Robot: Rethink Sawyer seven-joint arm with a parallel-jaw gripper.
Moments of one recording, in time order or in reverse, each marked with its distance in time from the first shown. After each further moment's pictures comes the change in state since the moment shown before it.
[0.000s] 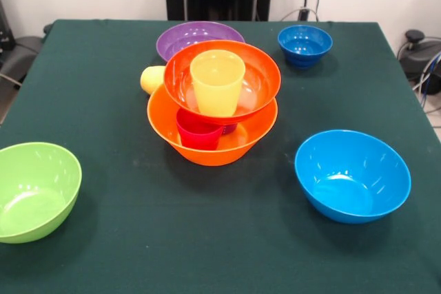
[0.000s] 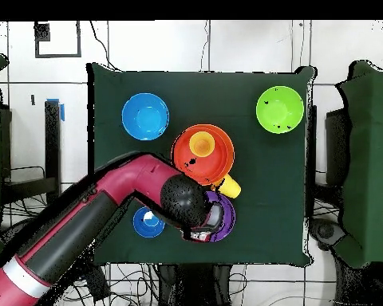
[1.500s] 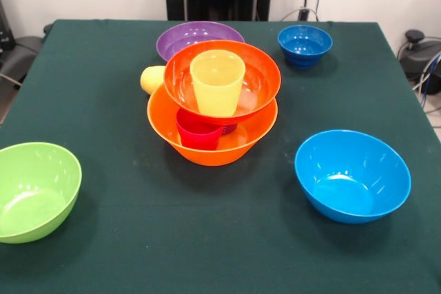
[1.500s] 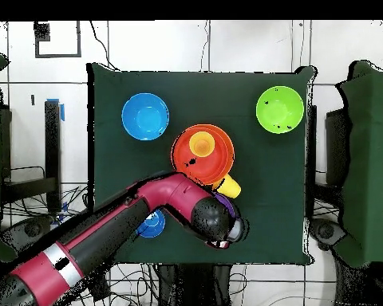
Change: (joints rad) arm -0.055 -0.007 0.203 0.113 0.001 0.306 -0.011
